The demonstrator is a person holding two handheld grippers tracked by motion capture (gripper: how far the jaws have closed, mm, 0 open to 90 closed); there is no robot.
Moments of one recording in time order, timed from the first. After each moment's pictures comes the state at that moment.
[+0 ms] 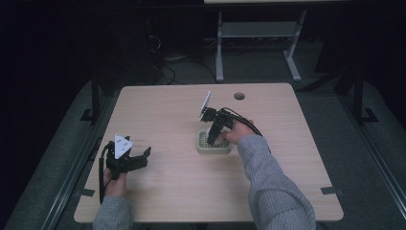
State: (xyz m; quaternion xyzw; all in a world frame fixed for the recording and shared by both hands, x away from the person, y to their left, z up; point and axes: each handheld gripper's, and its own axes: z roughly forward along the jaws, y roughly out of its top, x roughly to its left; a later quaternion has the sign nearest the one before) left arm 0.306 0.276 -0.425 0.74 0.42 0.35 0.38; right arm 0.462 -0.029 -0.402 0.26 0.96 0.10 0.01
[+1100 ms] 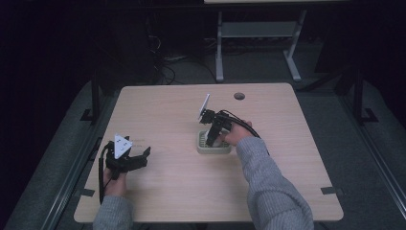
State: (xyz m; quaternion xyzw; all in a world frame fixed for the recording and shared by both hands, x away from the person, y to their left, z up) left arm 0.306 0.277 -0.425 0.74 0.42 0.35 0.38; right arm 0.461 -0.025 -0.409 0.25 0.96 0.10 0.02
